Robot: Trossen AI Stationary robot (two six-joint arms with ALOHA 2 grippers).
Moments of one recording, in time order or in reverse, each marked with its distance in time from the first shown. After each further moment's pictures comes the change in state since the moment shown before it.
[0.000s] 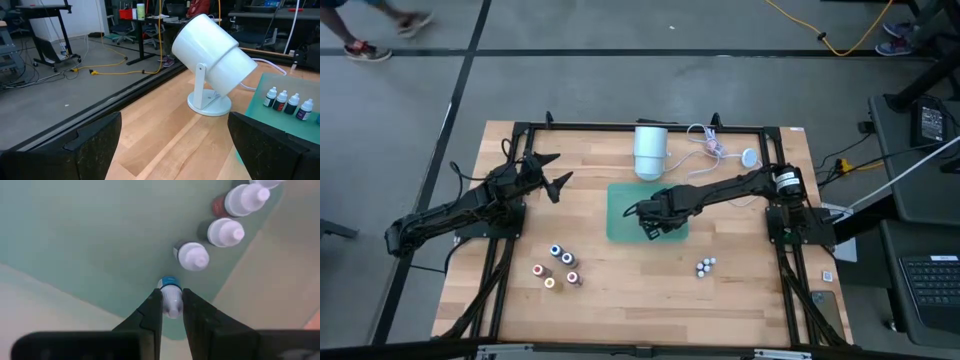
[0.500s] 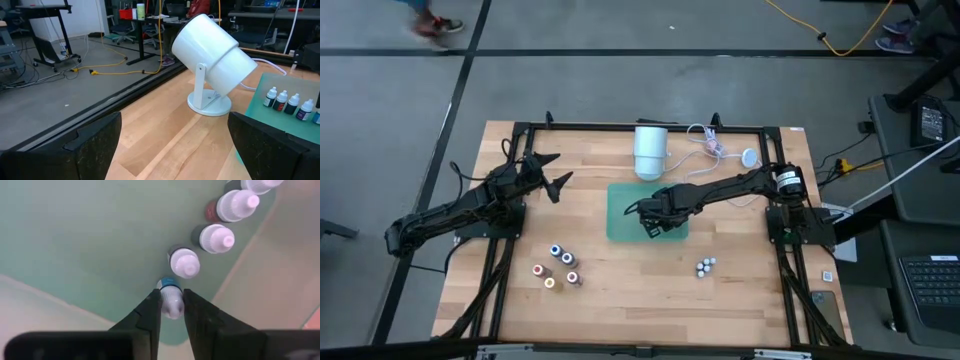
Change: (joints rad) left arm 0.000 0.000 0.000 0.000 0.000 0.000; right arm -0.014 -0.003 -0.020 0.010 0.007 -0.003
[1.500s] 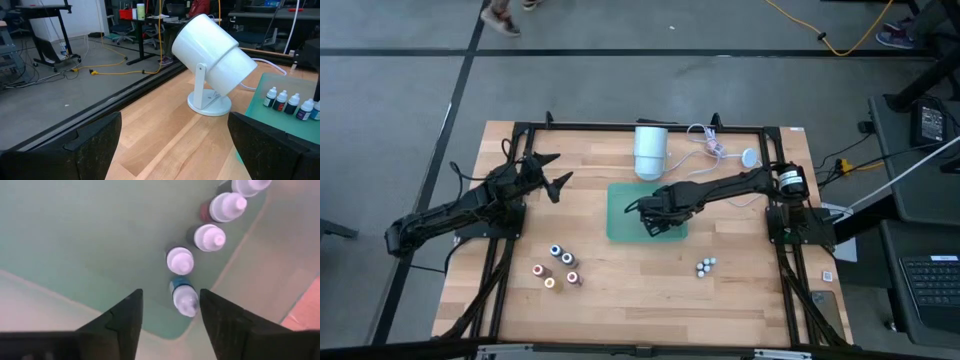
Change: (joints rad) left arm 0.000 0.000 0.000 0.000 0.000 0.000; right arm -0.004 -0.022 0.019 -0.034 -0.008 -0.001
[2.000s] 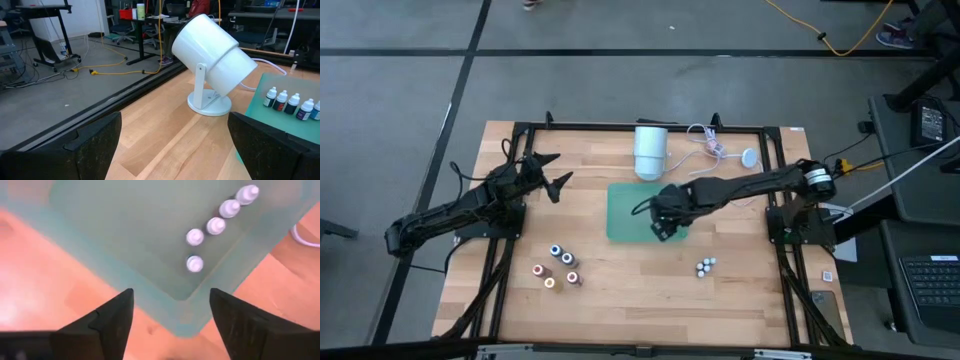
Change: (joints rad) left arm 0.000 0.000 0.000 0.000 0.000 0.000; right arm 0.062 -0.189 0.009 -0.047 -0.007 -0.111
